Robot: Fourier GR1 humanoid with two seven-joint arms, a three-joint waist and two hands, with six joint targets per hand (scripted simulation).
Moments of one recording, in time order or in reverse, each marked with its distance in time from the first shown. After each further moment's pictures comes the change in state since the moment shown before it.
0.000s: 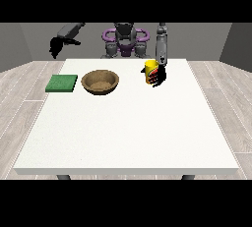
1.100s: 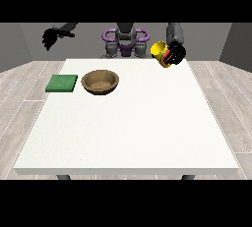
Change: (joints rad) left arm -0.234 0.262 -0.238 -0.019 -0.451 0.207 0.663; right arm 0.007 -0.067 -0.062 0.220 -0.032 0.055 0.066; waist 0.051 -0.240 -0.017
